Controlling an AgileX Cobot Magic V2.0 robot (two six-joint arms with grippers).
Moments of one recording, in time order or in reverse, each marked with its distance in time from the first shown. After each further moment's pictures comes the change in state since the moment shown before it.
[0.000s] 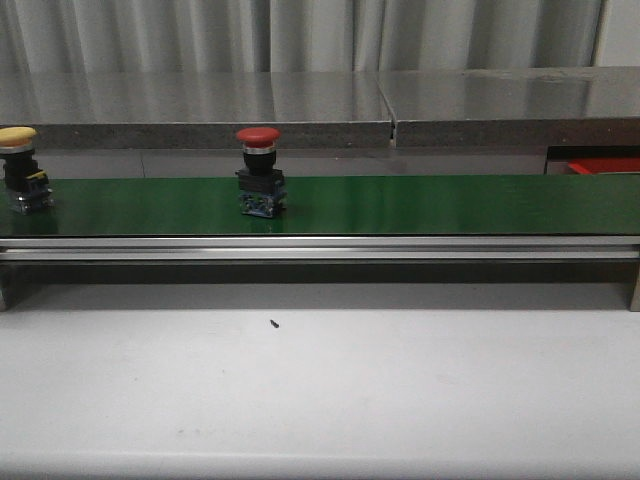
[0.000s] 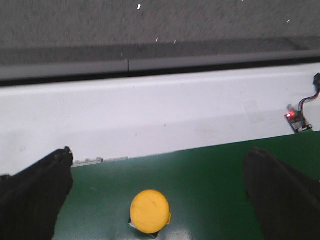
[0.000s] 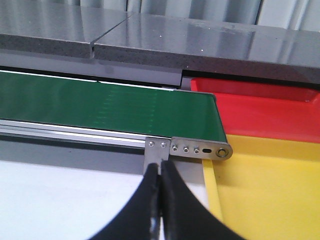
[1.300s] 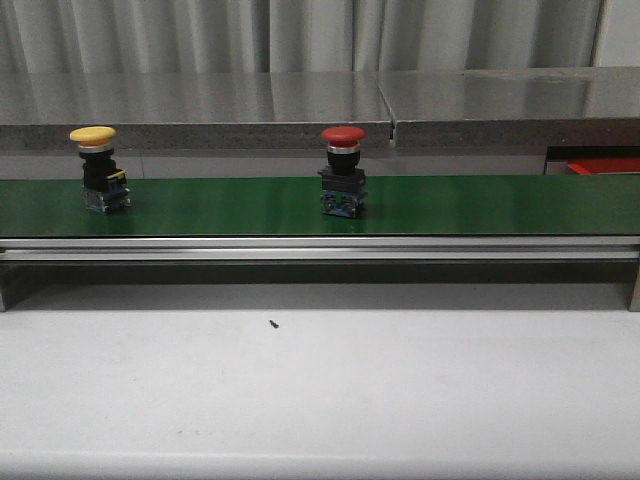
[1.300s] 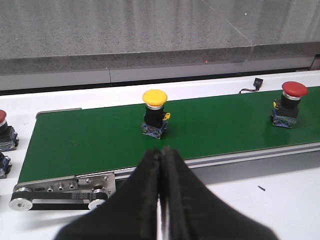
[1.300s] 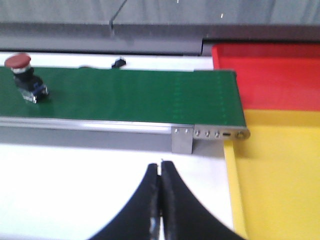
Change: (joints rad) left arm -0.134 -1.061 1.020 -0.081 -0.350 0.048; right arm 0.000 0.260 -0.480 0.125 0.493 0.000
